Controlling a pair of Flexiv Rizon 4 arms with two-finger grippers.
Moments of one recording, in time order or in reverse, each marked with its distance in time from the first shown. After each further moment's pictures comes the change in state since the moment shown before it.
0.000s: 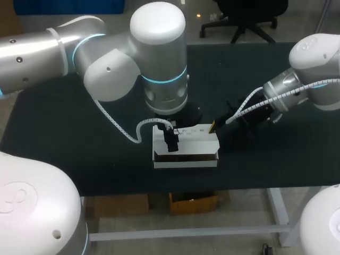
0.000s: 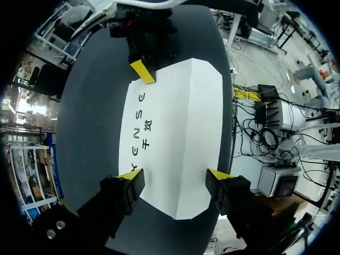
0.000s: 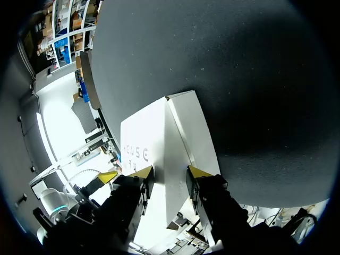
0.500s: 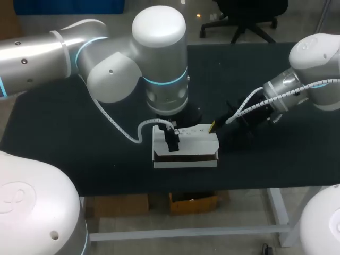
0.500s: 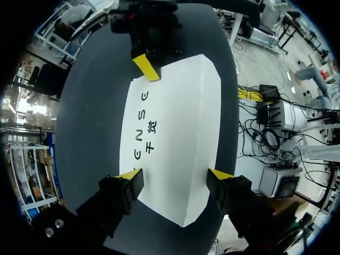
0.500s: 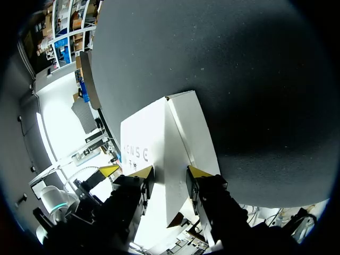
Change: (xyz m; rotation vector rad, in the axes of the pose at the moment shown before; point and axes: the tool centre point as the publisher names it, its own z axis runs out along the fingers) left arm -0.007 -0.002 0.012 0.000 -0.004 -0.001; right arm 0.000 0.000 0.000 0.000 0.000 0.000
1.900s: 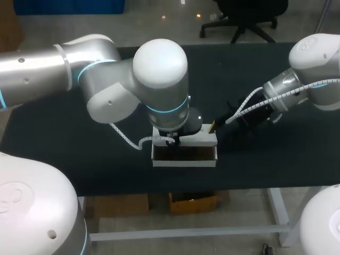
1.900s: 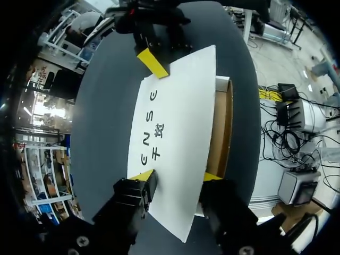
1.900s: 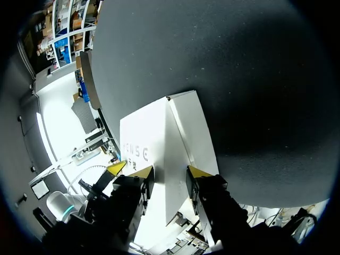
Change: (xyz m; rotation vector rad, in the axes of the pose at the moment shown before) left arm -0.013 -0.003 0.019 0.025 -0.190 0.008; right arm 0.000 0.000 0.000 0.000 0.000 0.000
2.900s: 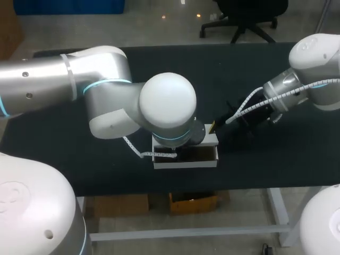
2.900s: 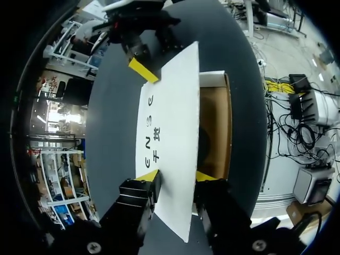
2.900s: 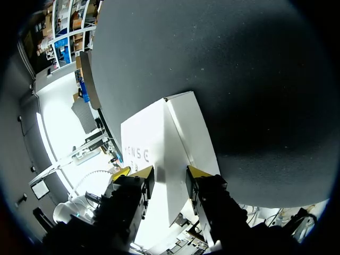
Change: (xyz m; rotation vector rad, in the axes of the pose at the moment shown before) left arm 0.008 -0.003 -0.003 -0.007 -0.155 0.053; right arm 0.000 0.000 0.000 0.000 0.000 0.000
